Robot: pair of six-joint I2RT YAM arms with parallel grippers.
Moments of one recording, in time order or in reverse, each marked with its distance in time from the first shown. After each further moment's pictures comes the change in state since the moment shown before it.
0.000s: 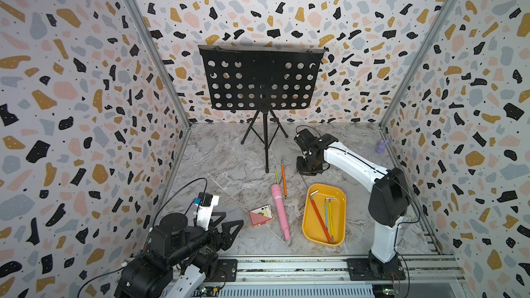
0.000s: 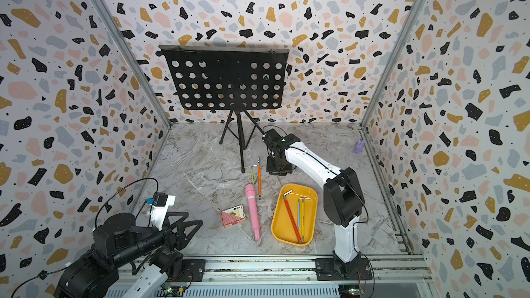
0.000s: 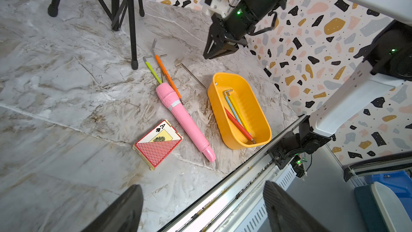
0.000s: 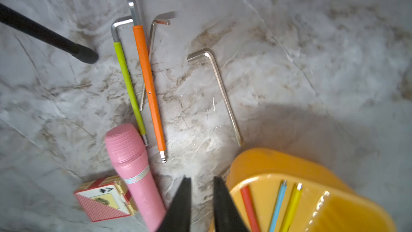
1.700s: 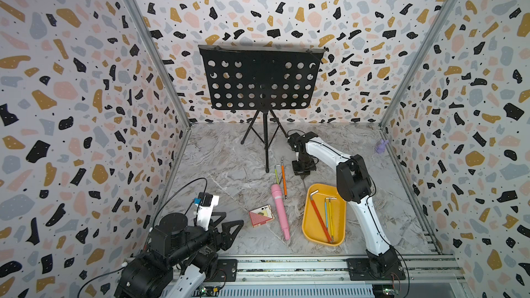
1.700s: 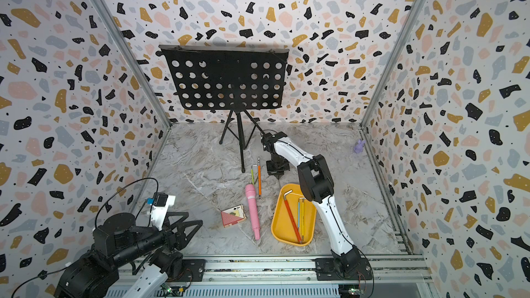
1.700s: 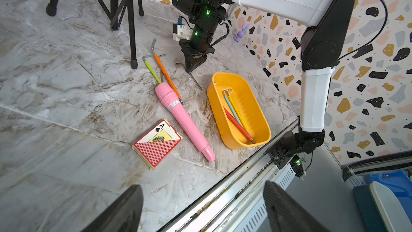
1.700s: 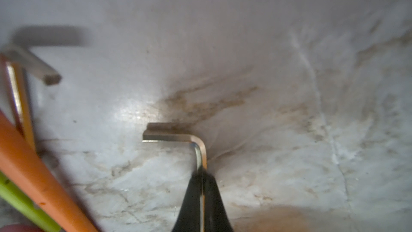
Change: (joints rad) left arm 0.004 0.000 0.000 0.000 0.007 0.000; right arm -0.048 0.440 0.373 -0.206 0.000 -0.179
